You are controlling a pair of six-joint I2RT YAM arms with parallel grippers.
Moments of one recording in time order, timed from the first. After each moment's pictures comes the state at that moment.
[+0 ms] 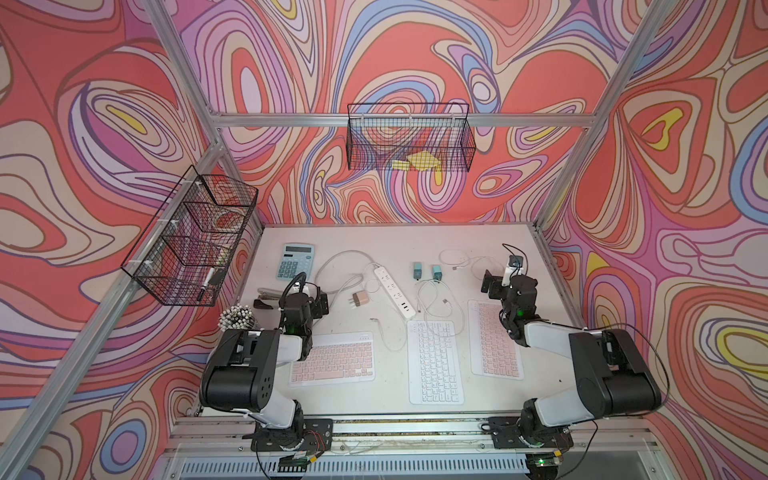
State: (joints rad) left arm -0.04 1.54 0.36 0.76 -0.21 -0.06; right arm 0.07 1.56 0.48 0.76 0.21 0.02
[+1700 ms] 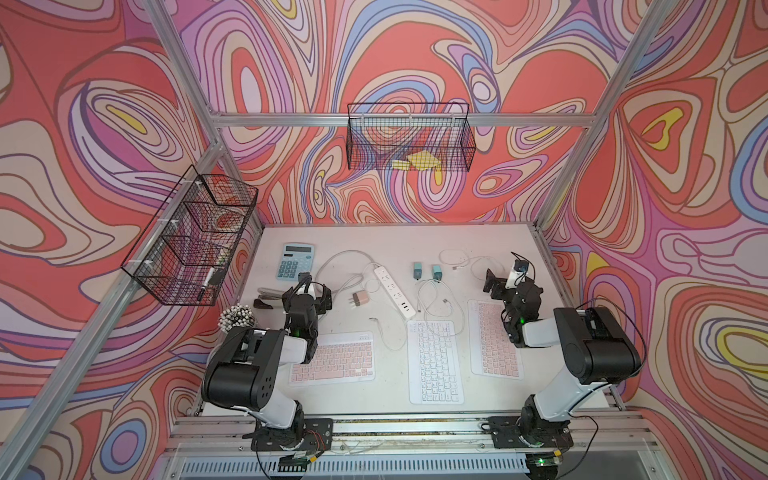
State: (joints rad) left arm -0.11 1.56 0.34 0.92 -0.31 0.00; right arm -0.02 1.70 0.46 1.03 0.07 0.05
